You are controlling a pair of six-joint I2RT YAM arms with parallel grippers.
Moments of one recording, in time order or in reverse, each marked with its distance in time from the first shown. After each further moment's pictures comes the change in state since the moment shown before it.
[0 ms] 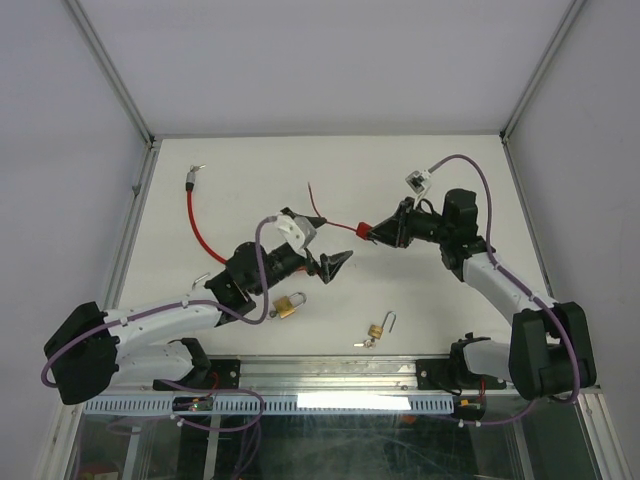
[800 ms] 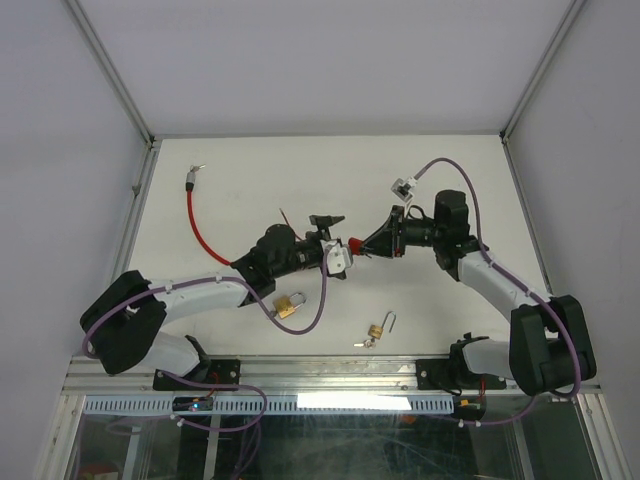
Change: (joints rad) left arm 0.077 0.268 0.104 -0.108 0.270 0.811; right arm 0.055 0.032 0.003 -0.022 -0.188 -0.054
